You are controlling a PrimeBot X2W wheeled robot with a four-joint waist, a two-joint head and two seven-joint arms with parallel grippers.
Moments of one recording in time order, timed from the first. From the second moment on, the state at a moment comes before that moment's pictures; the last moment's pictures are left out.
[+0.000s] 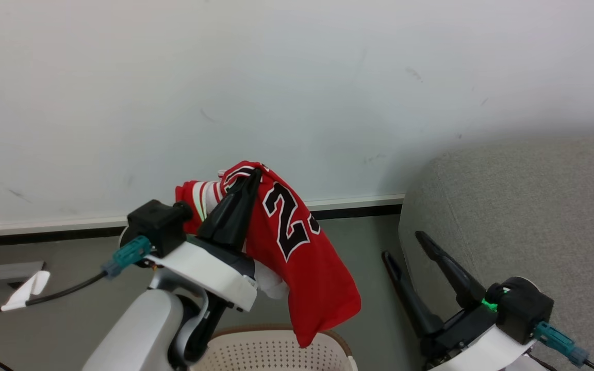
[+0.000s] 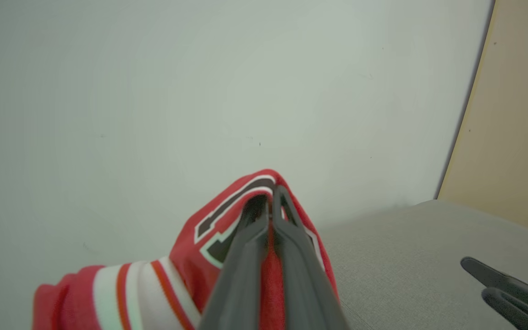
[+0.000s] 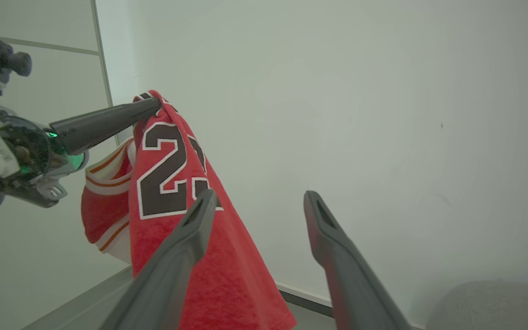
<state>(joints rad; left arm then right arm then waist) -0.46 0.25 -0.49 0.11 -0.53 0.01 -0.15 -0.27 -0.24 0.55 0.10 0.53 0.13 -0.26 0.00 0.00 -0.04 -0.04</state>
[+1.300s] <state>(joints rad) -0.49 0.11 -0.72 0.09 -0.55 -0.08 -0.10 -0.64 -0.13 1.00 0.72 0.81 0.13 -0.26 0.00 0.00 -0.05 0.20</state>
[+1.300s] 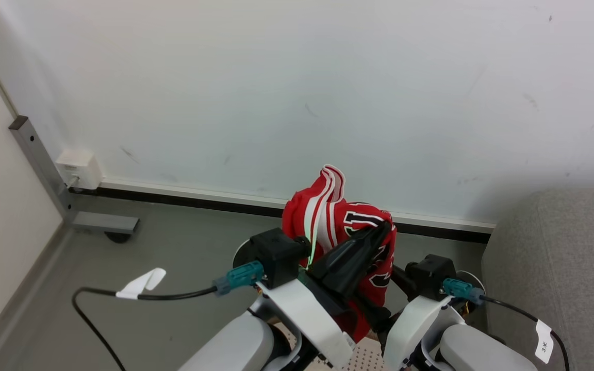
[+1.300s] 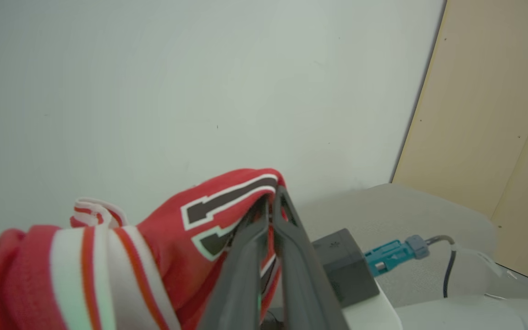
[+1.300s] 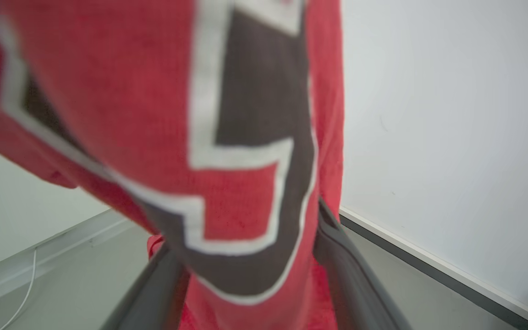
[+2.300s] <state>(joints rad) -0.41 0.17 -0.69 0.15 -0.60 -0.05 -0.13 -0.50 -0.20 0.56 0.43 0.75 0.13 -0.26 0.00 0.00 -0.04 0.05</state>
